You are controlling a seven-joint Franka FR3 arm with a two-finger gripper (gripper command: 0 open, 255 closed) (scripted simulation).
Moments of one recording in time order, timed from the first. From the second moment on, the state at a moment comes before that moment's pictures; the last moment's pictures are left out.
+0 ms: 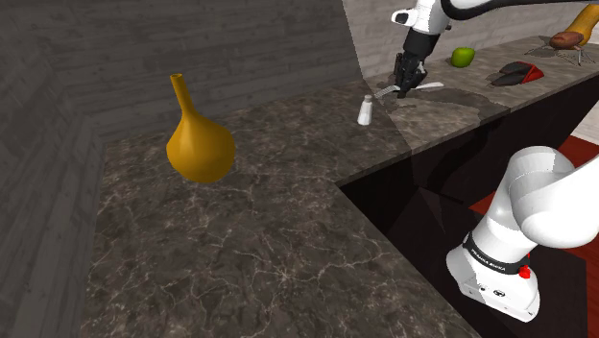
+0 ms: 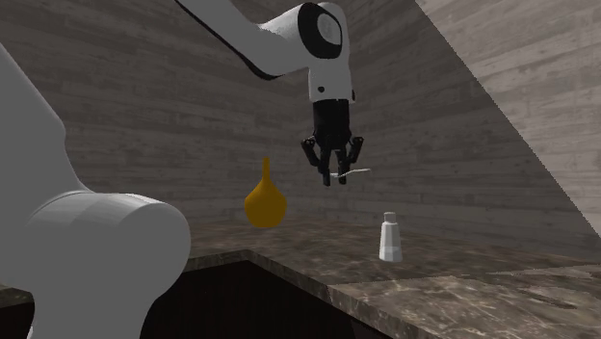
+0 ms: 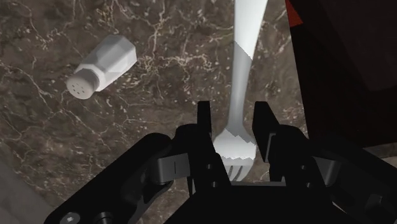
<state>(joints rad) 0.22 -0.67 -0.44 -2.31 -0.23 1.83 -0.96</state>
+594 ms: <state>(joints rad) 0.23 -0.65 -0.42 -2.19 -0.21 1.72 -0.96</state>
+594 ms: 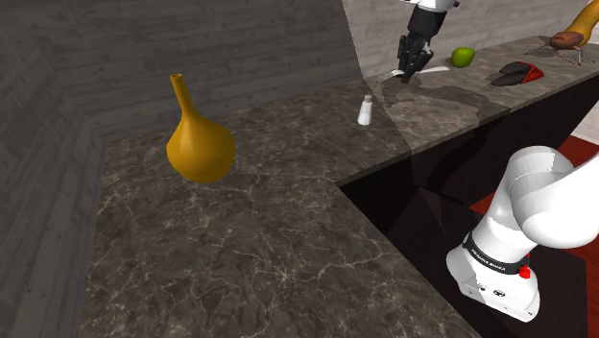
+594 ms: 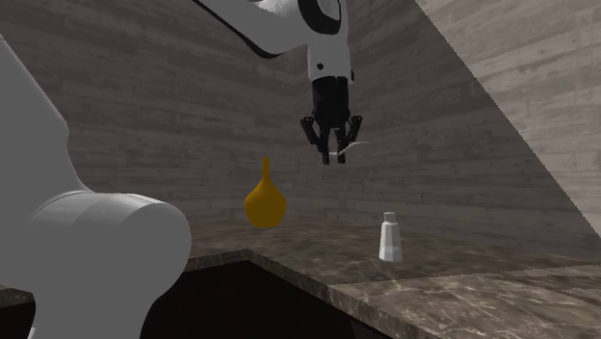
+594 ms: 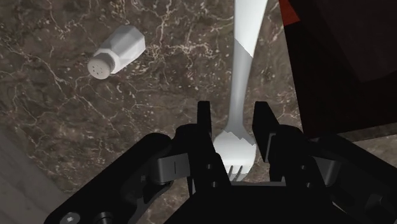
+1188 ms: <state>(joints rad) 0.24 -0.62 -0.41 -2.03 -0.19 1.61 -0.97</state>
